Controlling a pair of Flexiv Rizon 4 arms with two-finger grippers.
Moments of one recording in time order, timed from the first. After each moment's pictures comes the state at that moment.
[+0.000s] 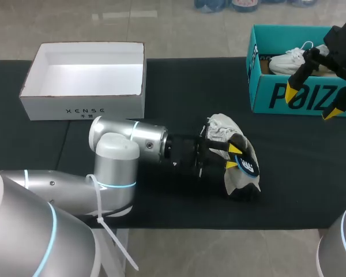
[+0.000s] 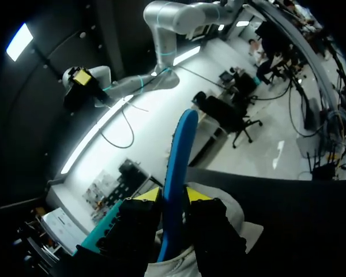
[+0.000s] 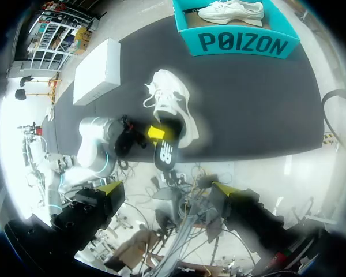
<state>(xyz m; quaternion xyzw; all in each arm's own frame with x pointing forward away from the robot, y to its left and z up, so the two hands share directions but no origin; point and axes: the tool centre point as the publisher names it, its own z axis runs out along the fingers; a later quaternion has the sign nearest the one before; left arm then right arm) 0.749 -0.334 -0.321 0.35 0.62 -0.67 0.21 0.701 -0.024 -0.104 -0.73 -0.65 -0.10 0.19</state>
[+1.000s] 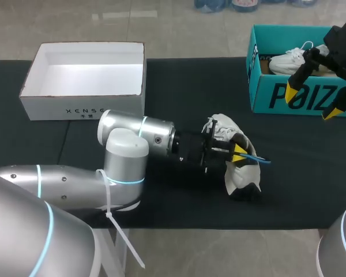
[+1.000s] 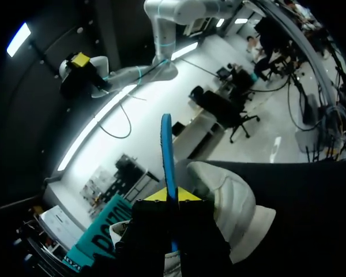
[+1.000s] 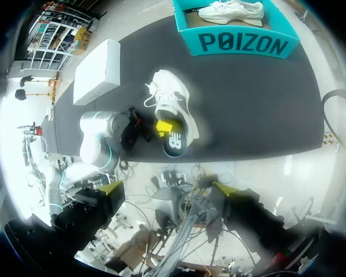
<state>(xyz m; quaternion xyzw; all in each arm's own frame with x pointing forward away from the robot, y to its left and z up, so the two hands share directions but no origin) 0.771 -0.350 -0.335 0.36 0.64 -0.65 0.21 0.701 -0.024 -0.104 -0.73 -0.65 -0.10 0.19</state>
